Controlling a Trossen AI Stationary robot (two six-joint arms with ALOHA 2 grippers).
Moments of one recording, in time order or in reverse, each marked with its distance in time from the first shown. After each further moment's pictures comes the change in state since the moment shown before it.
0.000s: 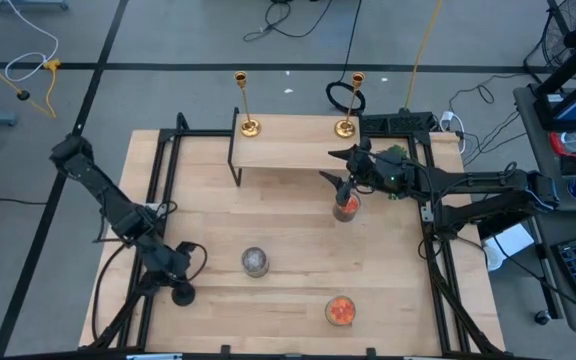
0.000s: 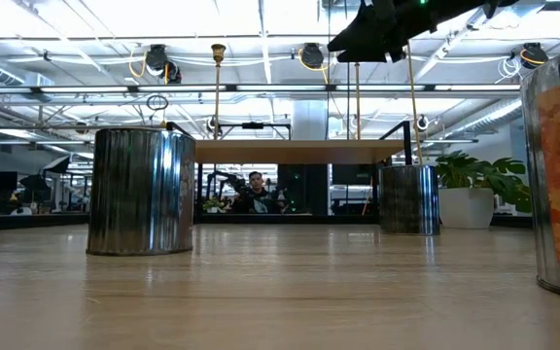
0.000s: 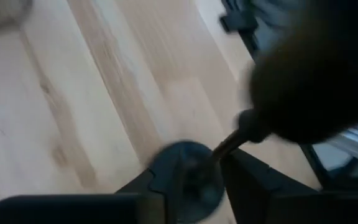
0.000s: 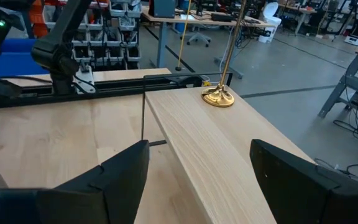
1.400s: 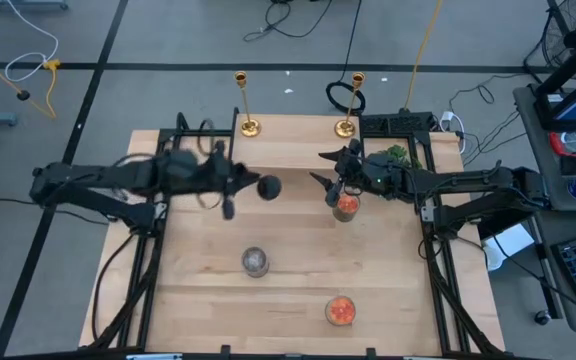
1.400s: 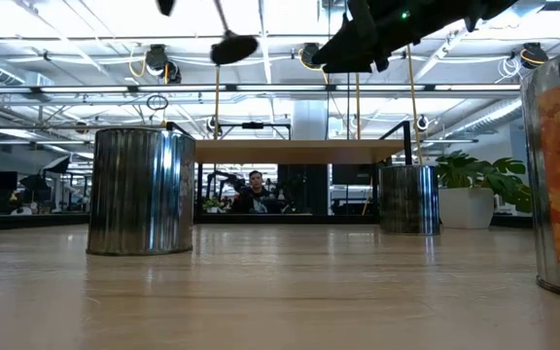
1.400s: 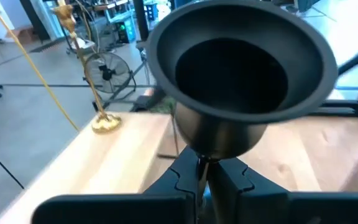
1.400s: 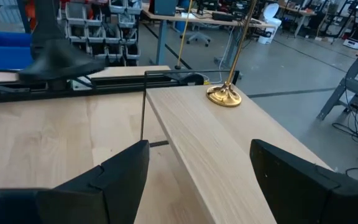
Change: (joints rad) left arm 0.830 0.309 0.643 0.243 -0.309 0.530; right arm -0.001 0.114 0.000 0.112 0.004 -0.023
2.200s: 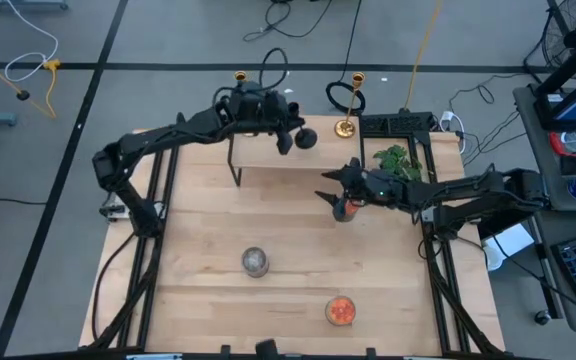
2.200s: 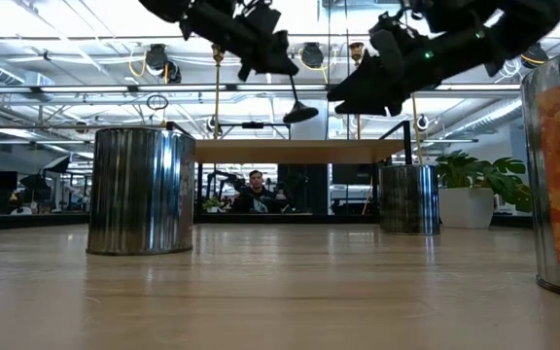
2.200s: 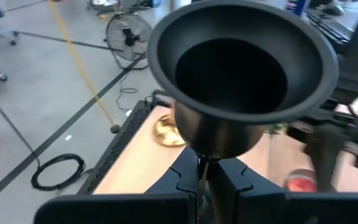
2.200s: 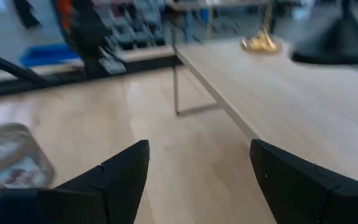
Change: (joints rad) left arm 0.471 0.600 0.441 0.044 0.356 0.005; right arm 0.000 -0.001 -0.285 0.284 -0.133 0.155
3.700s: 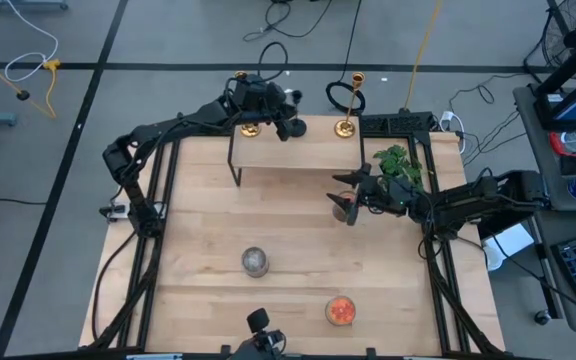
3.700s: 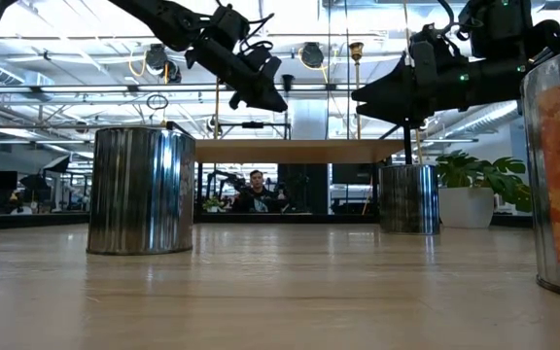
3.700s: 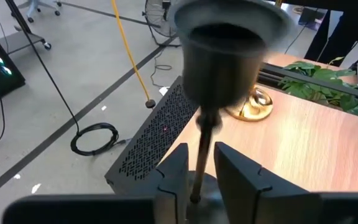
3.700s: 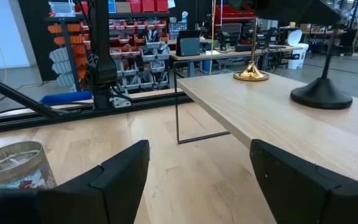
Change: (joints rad) left arm 0.114 0.098 0.002 0.013 -0.053 0.008; right arm 0.000 -0.001 -0.280 0.496 0.001 -0.029
